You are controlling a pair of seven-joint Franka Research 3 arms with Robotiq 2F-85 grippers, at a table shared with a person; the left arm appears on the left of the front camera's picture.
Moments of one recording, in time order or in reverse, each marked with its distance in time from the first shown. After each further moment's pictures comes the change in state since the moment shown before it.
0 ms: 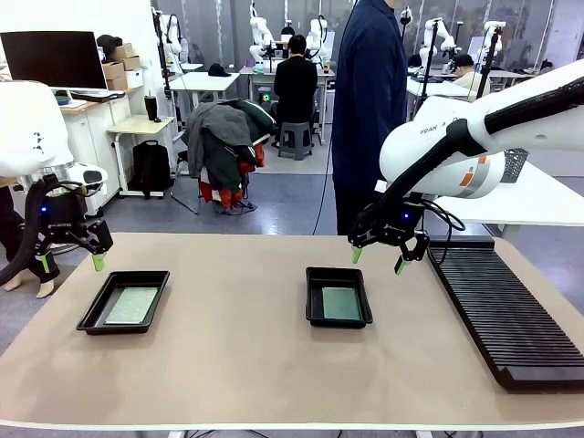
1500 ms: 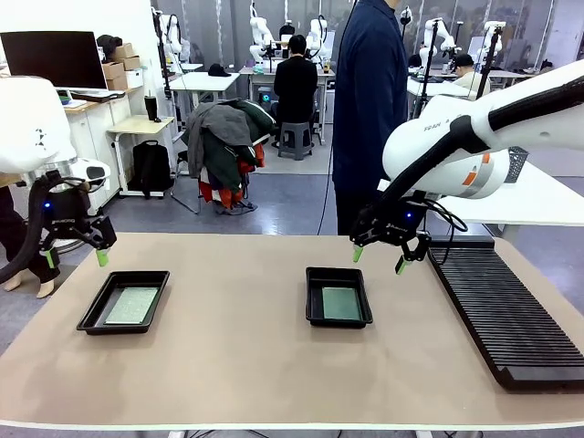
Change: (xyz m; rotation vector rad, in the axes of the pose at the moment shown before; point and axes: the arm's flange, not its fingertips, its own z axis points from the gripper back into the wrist) left arm 0.002 -0.013 0.012 -0.003 -0.032 -0.013; right arm -0.003 -0.009 0.006 0.043 0.001 -0.018
